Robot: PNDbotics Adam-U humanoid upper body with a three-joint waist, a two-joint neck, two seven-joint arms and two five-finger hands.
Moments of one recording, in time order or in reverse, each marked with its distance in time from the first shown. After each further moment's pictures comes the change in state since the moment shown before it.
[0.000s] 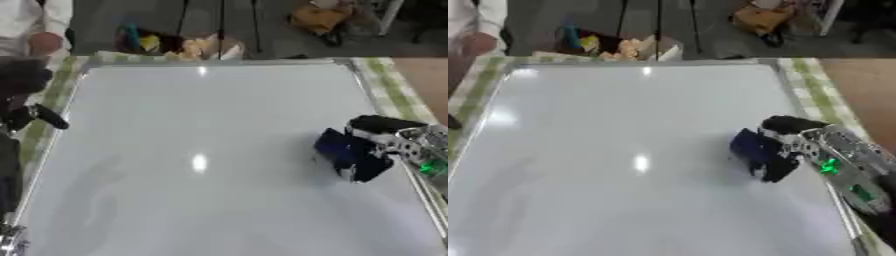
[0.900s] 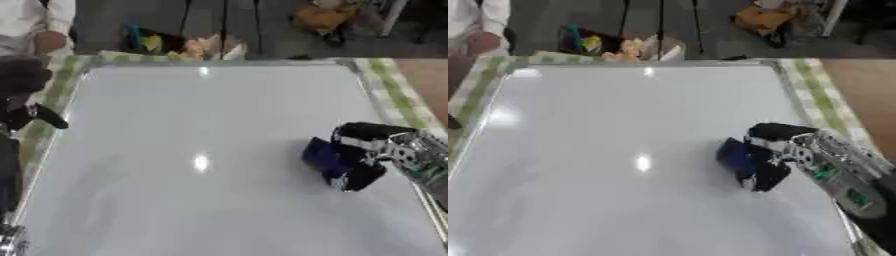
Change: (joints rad) left arm 0.000 0.000 0.000 0.000 0.003 -0.001 0.002; right arm -0.009 0.000 0.040 -0.027 -0.062 -0.043 -0.007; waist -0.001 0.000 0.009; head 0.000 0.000
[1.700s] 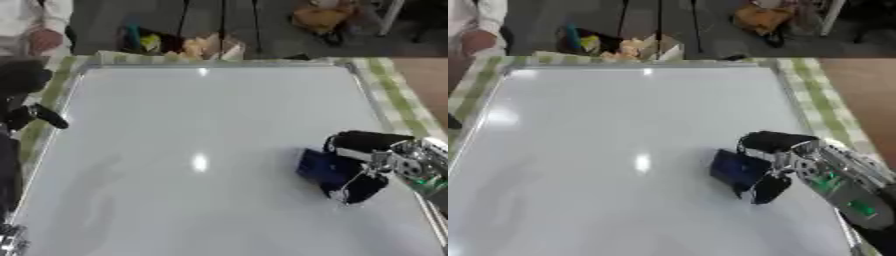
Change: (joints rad) left arm 0.000 0.000 0.000 0.000 0.000 0.004 0.004; right arm 0.038 -0.019 0.023 -0.068 -0.072 -0.115 -0.030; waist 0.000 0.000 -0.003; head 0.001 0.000
